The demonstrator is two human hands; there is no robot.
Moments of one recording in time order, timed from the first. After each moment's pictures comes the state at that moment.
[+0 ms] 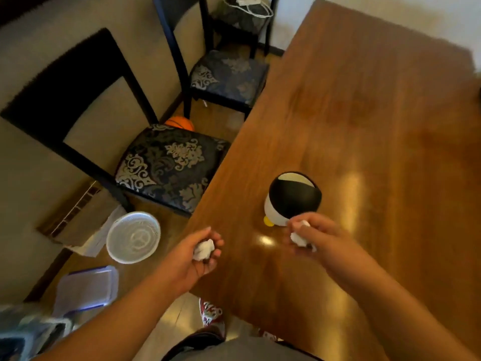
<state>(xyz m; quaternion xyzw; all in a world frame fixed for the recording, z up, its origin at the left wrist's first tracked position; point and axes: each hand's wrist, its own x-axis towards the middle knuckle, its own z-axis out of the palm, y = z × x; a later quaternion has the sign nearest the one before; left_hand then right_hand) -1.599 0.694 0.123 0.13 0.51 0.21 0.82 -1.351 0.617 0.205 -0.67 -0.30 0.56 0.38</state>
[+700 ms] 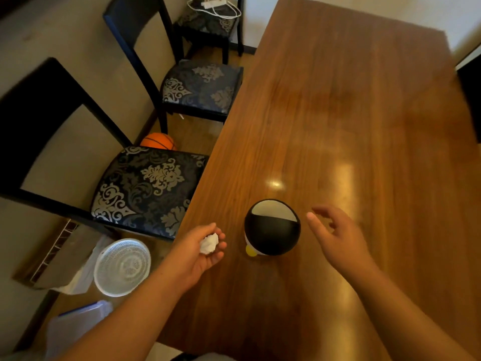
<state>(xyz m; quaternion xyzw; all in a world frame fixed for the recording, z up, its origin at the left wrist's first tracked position) -1.511 0.773 0.124 0.20 0.53 0.19 0.80 -1.245 0.657 0.144 -0.83 -0.42 0.23 0.28</state>
